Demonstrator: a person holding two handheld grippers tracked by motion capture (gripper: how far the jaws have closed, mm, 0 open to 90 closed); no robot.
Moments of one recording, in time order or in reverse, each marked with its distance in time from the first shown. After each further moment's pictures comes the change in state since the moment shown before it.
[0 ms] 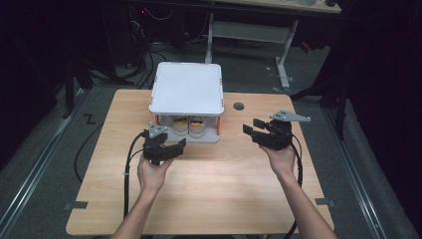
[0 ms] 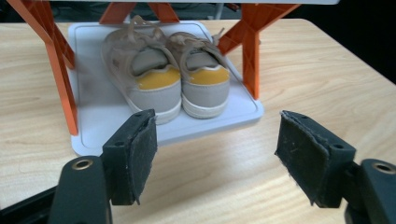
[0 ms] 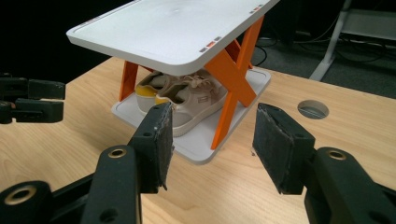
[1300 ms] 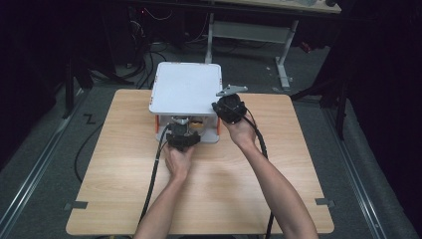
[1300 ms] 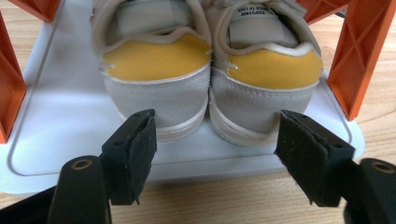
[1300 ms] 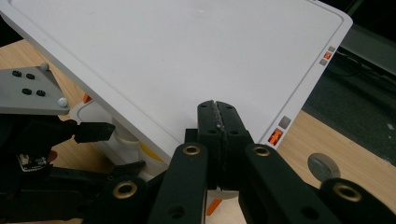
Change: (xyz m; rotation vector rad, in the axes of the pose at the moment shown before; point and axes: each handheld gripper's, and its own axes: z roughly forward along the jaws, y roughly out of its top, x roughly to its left) left arm -0.009 -0.005 0.126 0.120 0.244 -0.091; right arm 0.051 0.064 0.120 0.173 -0.101 -0.254
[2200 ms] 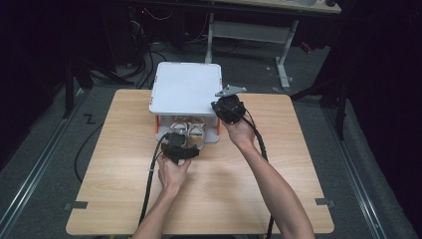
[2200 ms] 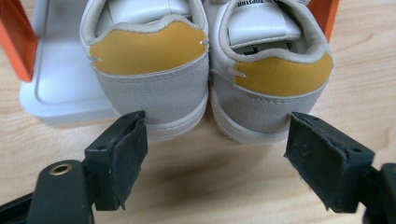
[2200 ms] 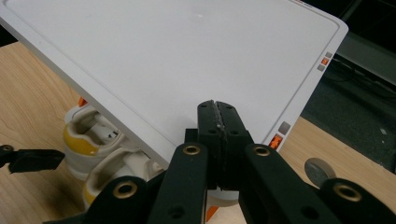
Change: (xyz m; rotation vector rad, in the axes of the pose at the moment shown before) left arm 0.000 -0.018 -0.036 0.099 -0.030 0.064; right arm 0.002 -0.001 0.003 -0.022 -0.017 -0.011
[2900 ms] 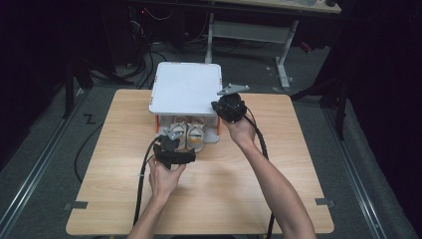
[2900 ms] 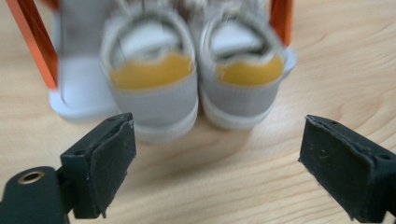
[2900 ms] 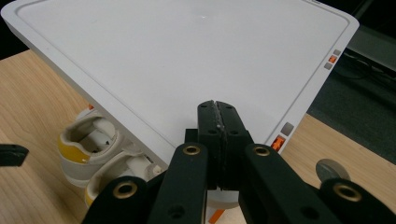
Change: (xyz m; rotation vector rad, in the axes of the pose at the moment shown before) left arm 0.009 -0.013 -0.038 -0.038 -0.054 0.070; right arm -0.007 0.000 0.001 -0.003 0.048 0.027
